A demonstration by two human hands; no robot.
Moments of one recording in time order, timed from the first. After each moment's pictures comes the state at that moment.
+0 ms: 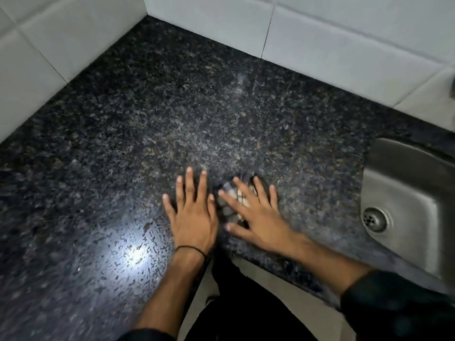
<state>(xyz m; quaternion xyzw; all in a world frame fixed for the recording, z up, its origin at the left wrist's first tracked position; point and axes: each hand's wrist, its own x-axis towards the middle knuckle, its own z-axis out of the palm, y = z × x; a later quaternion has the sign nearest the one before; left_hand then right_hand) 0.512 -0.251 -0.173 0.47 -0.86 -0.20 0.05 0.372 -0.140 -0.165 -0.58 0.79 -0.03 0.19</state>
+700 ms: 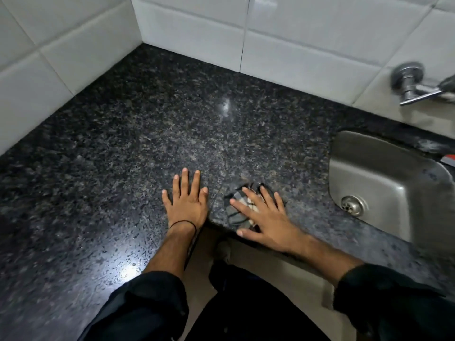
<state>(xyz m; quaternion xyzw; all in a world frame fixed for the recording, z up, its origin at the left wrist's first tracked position) 0.528 -0.234 -0.185 0.46 -0.86 -0.22 -0.02 0.385 -0.048 -0.165 -0.57 0.80 -0.04 0.19</state>
